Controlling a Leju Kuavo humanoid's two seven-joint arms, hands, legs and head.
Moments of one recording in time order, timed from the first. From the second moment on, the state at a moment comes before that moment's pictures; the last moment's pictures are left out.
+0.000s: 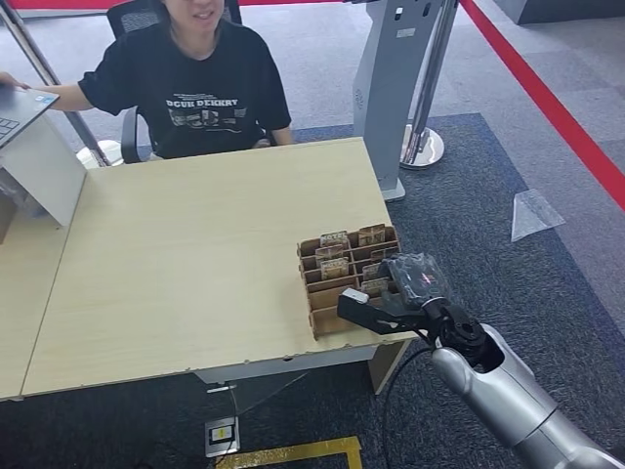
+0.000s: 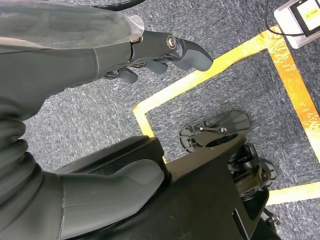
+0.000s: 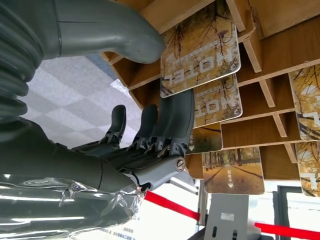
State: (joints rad) left arm -0.13 -0.02 -1.20 -0.23 0.79 0.37 -0.17; right arm -0.28 -0.35 0.47 -1.44 1.13 0.07 0.37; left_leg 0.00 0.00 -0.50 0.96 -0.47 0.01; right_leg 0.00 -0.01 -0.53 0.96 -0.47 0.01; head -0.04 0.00
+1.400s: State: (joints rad) left arm -0.13 -0.02 -1.20 -0.23 0.80 0.38 -0.17; right arm -0.26 -0.36 0.45 -1.50 1.11 0.14 0.37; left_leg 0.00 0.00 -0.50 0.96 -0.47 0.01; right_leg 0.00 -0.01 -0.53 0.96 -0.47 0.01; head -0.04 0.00
